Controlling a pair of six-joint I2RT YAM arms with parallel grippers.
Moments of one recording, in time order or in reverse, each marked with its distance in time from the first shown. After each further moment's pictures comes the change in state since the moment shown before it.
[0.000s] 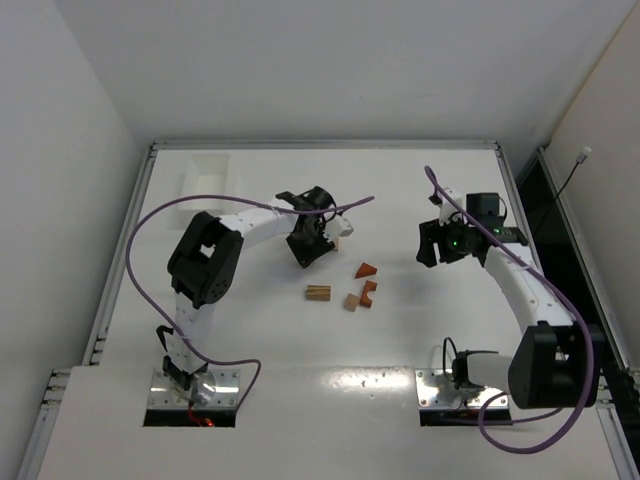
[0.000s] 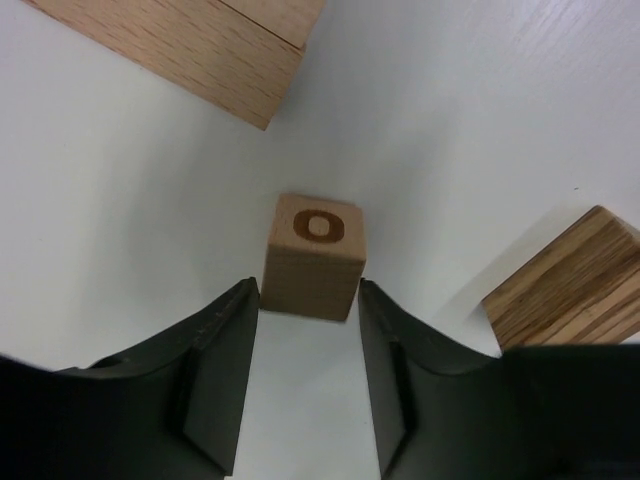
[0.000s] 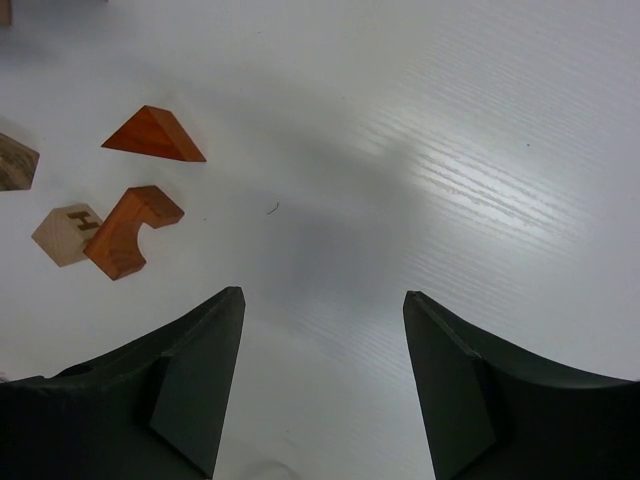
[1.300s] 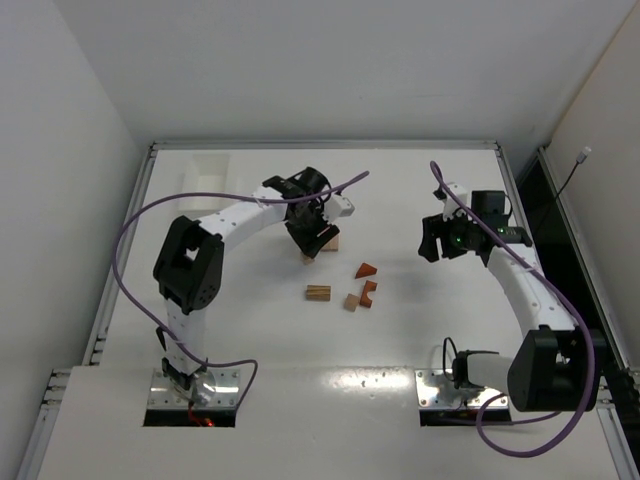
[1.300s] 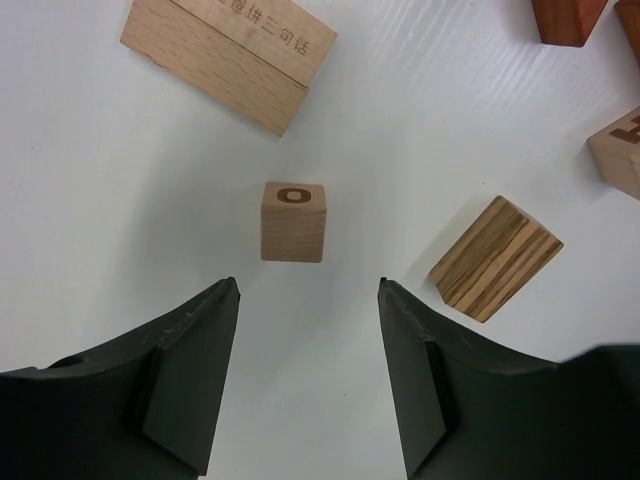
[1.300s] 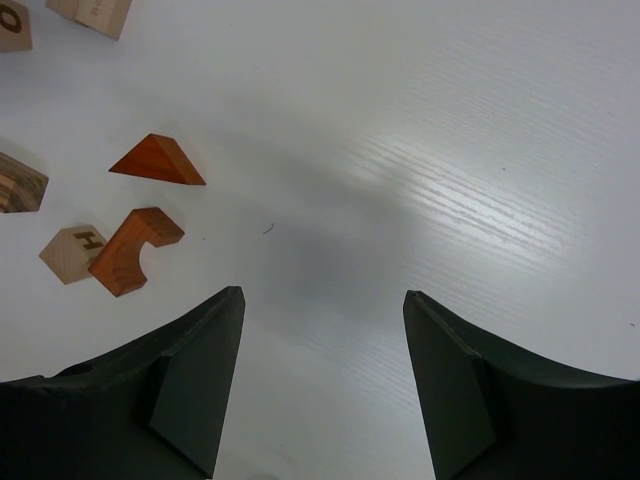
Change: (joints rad) left arm 0.027 -0.092 0.080 -0.065 0.117 -0.046; right arm -0.020 -0.008 0.020 0.027 -0.022 0.004
